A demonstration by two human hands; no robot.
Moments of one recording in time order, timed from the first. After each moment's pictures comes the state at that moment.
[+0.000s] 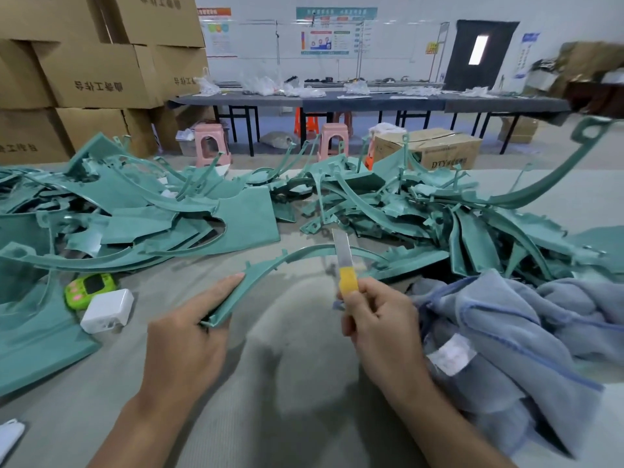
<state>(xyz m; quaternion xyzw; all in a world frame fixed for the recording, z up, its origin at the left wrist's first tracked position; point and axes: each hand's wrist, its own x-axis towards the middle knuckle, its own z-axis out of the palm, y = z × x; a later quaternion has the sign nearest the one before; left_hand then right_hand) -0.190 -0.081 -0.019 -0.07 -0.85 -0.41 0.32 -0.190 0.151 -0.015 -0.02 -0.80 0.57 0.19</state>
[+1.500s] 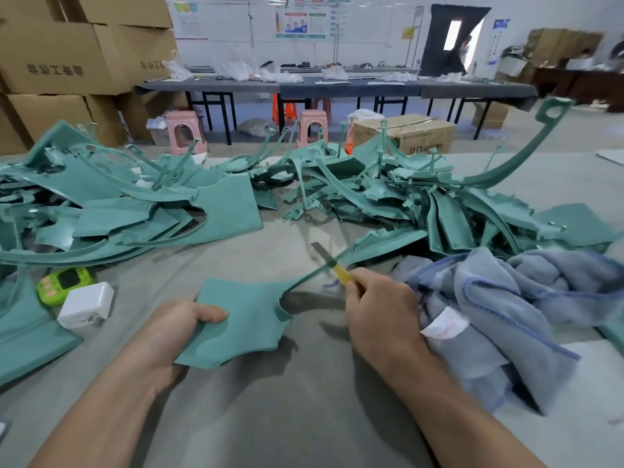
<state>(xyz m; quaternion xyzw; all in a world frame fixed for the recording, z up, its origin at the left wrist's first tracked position) -0.215 -0.094 -0.015 0.19 -0.69 -0.68 -0.13 -0.185 0.166 -0.006 -0.08 -0.95 0.25 0.18</state>
